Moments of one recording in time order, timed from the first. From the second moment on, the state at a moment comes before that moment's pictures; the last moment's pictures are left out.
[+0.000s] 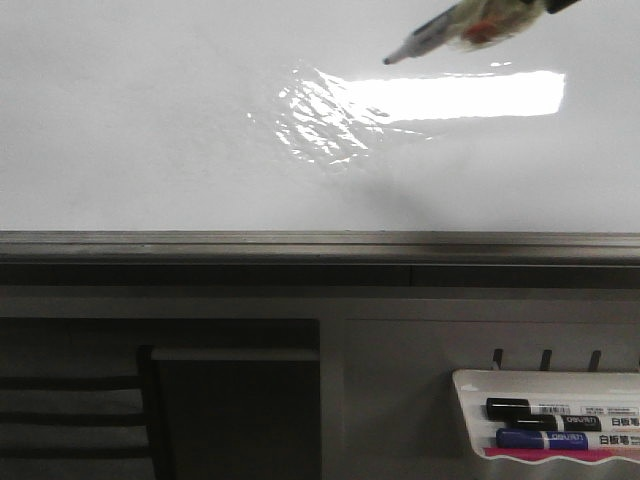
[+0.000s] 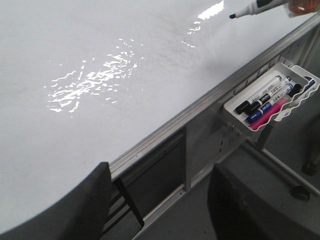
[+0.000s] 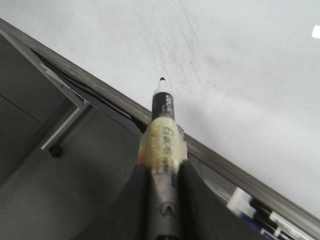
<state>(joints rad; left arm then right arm) -0.43 0.76 -0.76 -0.37 0.66 0.50 0.41 1.06 -0.96 0.44 0.68 -0.35</state>
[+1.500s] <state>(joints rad) -0.43 0.76 -0.76 -0.37 0.61 0.50 0.35 1.31 -1.00 0.37 0.75 -0.32</state>
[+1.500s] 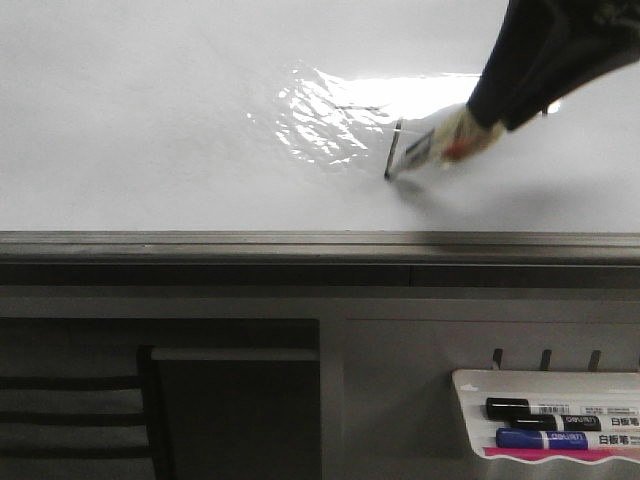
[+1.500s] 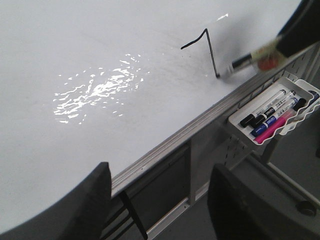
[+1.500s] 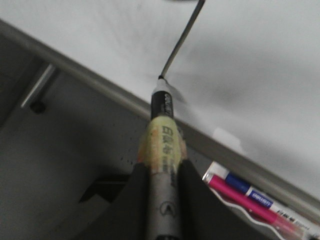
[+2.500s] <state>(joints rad) -0.78 1.34 -0.99 -0.60 0.67 1.06 0.61 1.20 -1.11 0.37 1.03 -0.80</state>
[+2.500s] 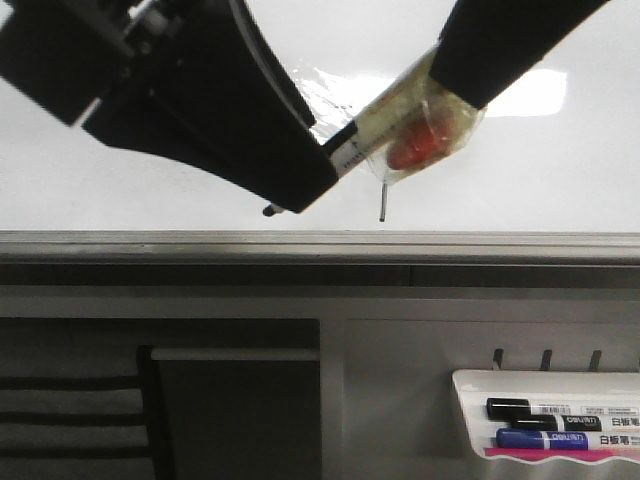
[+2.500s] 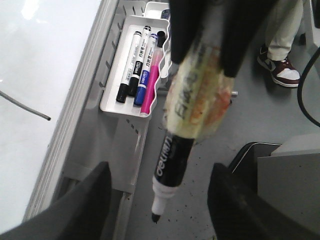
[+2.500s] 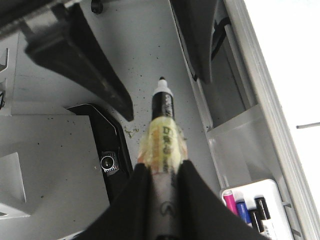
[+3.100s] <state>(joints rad) -0.78 1.37 -0.99 -0.69 0.62 1.13 0.61 1.20 -1.11 0.37 0.99 -0.80</state>
